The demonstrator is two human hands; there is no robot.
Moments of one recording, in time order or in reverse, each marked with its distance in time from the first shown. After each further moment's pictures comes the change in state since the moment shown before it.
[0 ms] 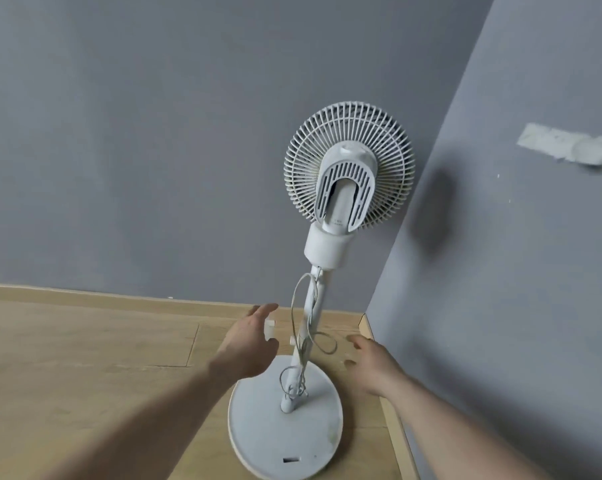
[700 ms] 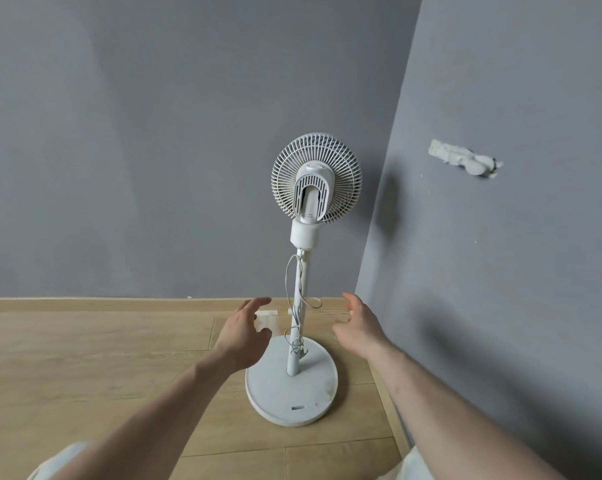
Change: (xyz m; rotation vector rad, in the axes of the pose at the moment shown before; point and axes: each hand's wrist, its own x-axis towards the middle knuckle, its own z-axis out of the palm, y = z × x) left_hand -0.163 0.043 -0.049 -0.106 0.107 0.053; right_hand -0.181 -0.048 -0.040 0.425 0.241 -0.040
